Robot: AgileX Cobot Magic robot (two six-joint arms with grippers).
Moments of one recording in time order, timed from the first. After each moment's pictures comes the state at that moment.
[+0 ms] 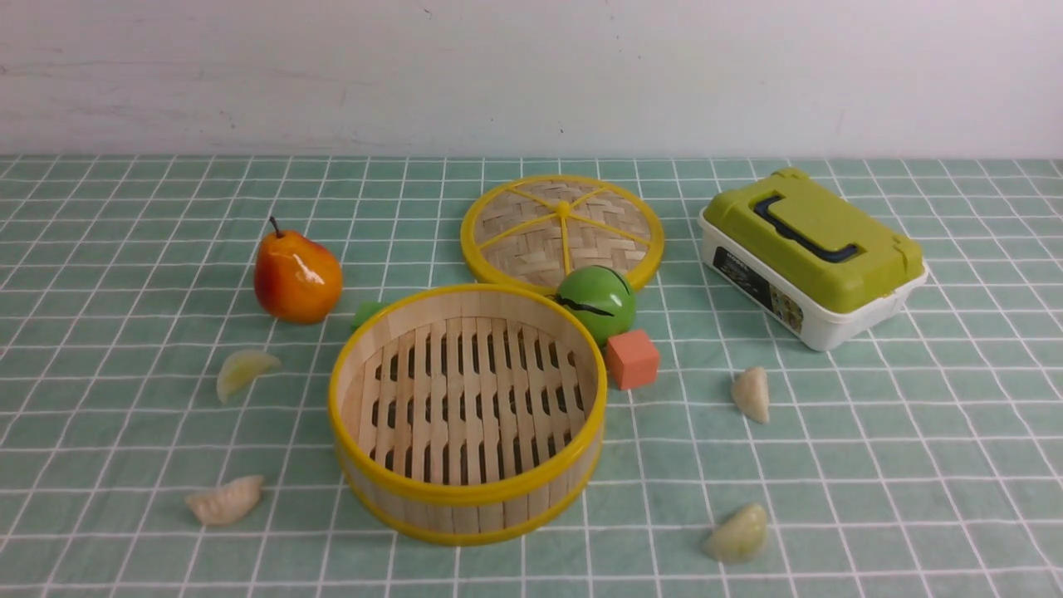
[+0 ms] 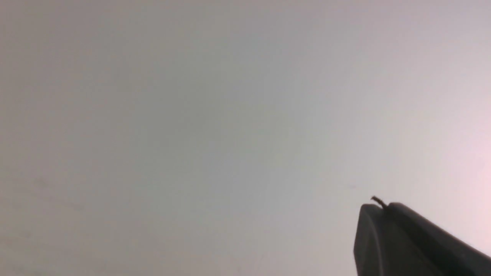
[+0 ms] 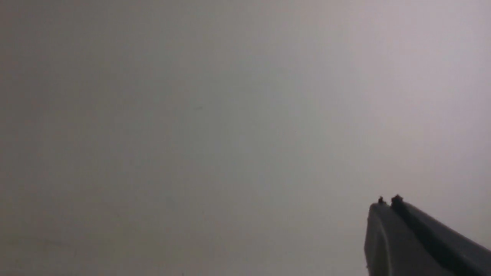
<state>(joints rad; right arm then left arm) 0.05 0.25 -0.30 -0.08 -0.21 0.15 -0.01 0.40 -0.55 0.23 -0.21 -0.63</state>
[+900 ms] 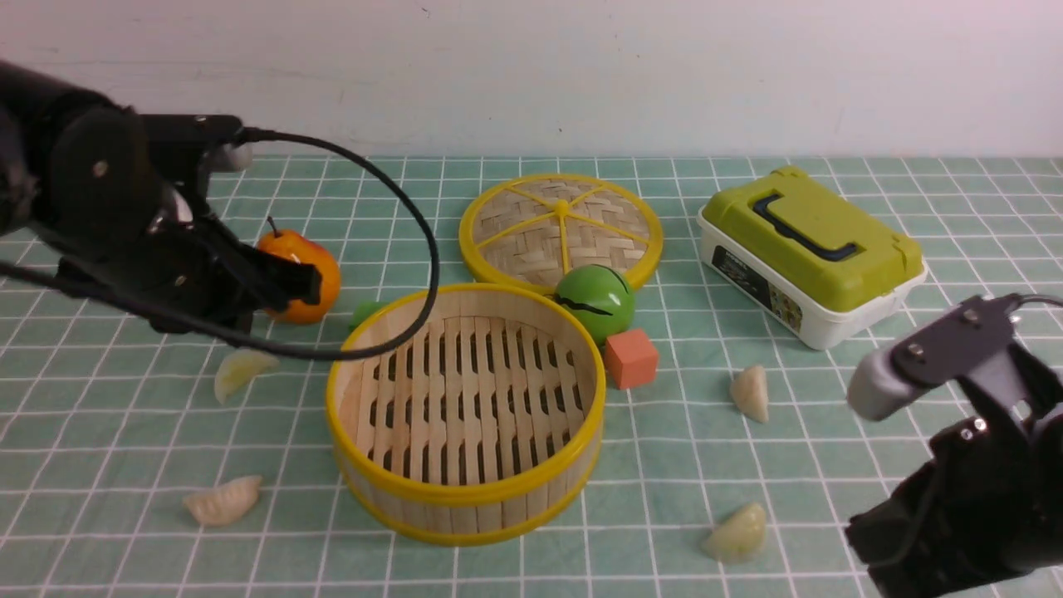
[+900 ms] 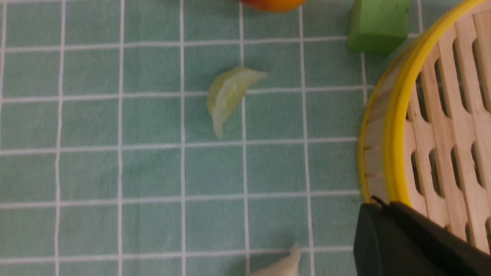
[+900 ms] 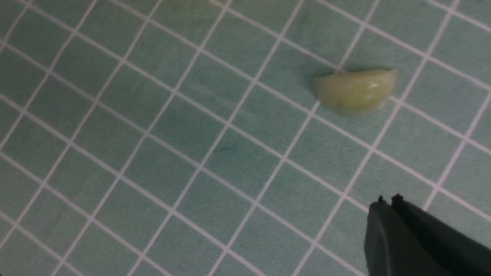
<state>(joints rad) 0.36 1.17 -0.75 0.39 0.75 -0.42 -0.26 1.59 -1.26 0.18 0.77 -0.33</state>
